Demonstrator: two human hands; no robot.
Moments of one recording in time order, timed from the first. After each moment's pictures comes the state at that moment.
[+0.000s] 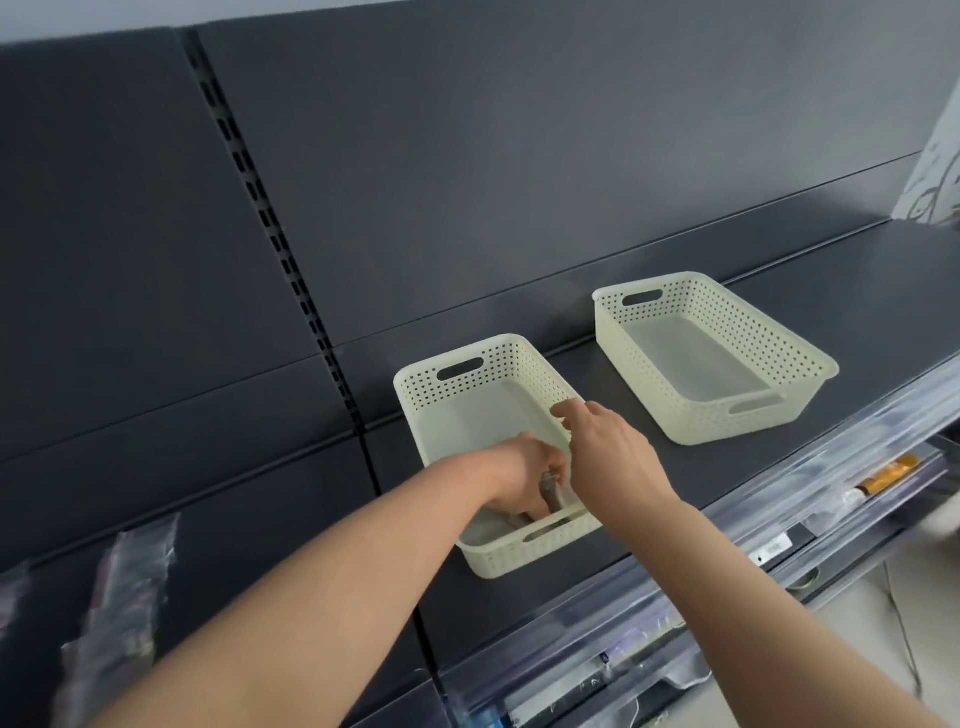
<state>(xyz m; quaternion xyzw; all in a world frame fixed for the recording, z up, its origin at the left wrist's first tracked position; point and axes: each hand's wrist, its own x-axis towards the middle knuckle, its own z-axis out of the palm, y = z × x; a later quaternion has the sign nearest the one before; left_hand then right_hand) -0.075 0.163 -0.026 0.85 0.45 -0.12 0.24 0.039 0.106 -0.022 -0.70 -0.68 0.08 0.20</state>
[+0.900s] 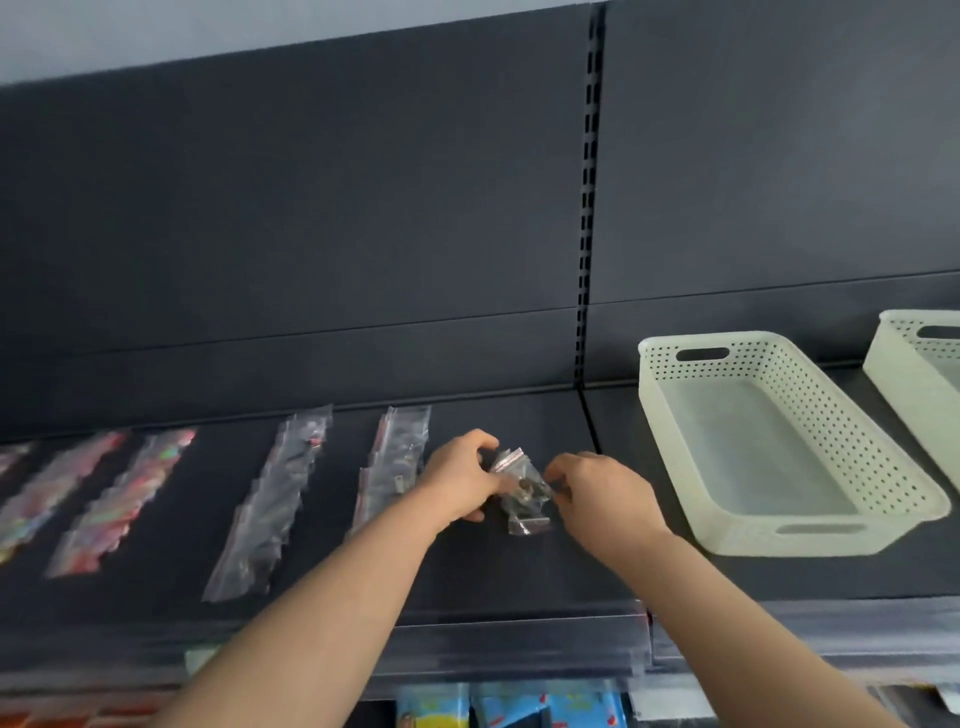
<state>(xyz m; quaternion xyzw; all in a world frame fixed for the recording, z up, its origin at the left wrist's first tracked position) -0.327 0.060 -0.044 0.48 0.76 0.27 0.34 -0.155 0.072 -0.050 -0.51 -0.84 0.12 0.14</state>
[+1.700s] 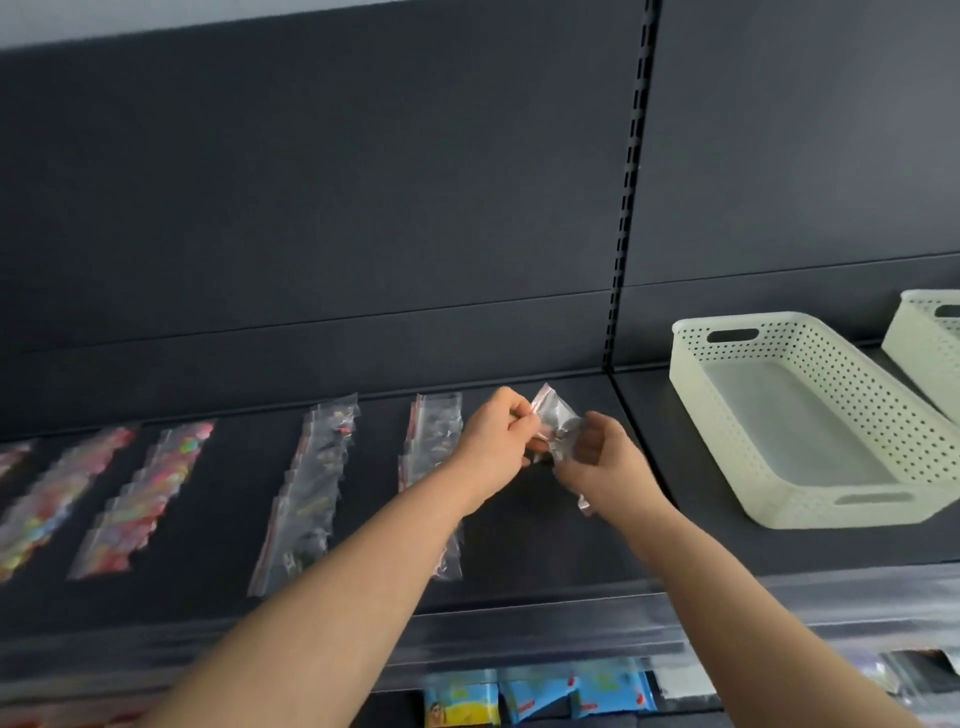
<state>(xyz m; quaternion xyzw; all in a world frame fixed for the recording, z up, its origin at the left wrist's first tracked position) -0.346 0.049 -0.029 0.53 0.64 0.42 0.38 -0.207 0.055 -0.055 -0.56 -0.58 0.48 0.36</state>
